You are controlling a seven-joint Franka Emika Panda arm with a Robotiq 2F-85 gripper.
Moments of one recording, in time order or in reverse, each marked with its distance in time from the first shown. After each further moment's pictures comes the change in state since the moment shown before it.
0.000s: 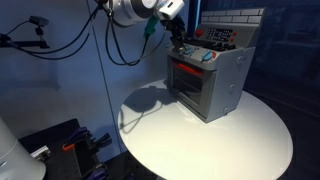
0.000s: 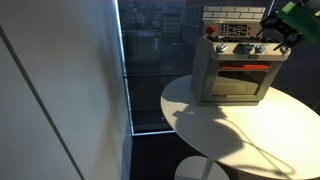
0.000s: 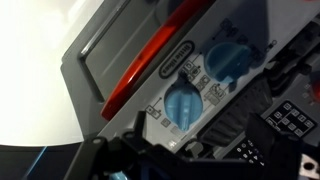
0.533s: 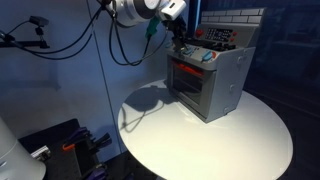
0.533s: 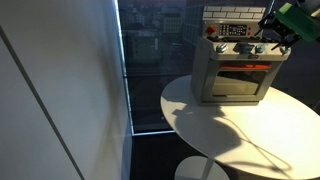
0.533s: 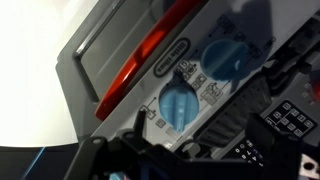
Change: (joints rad) arm 0.001 0.027 0.000 0.030 0.000 0.000 0.000
